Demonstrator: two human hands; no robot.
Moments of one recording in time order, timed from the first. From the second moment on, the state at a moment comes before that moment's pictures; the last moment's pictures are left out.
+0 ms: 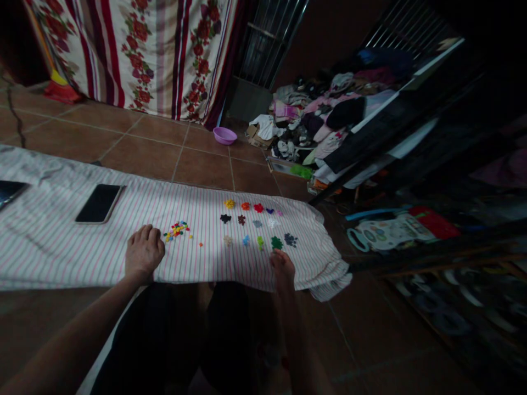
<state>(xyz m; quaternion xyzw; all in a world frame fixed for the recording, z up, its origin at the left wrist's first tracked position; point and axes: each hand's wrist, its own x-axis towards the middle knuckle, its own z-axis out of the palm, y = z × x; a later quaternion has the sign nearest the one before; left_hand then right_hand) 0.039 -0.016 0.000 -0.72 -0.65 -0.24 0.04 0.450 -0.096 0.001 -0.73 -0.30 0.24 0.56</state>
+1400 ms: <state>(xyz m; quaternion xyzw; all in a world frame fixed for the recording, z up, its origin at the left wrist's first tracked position) 0.038 -0.016 -0.003 -0.72 -0.65 -0.25 0.03 0.478 -0.080 -0.033 -0.77 -0.52 -0.02 0.36</state>
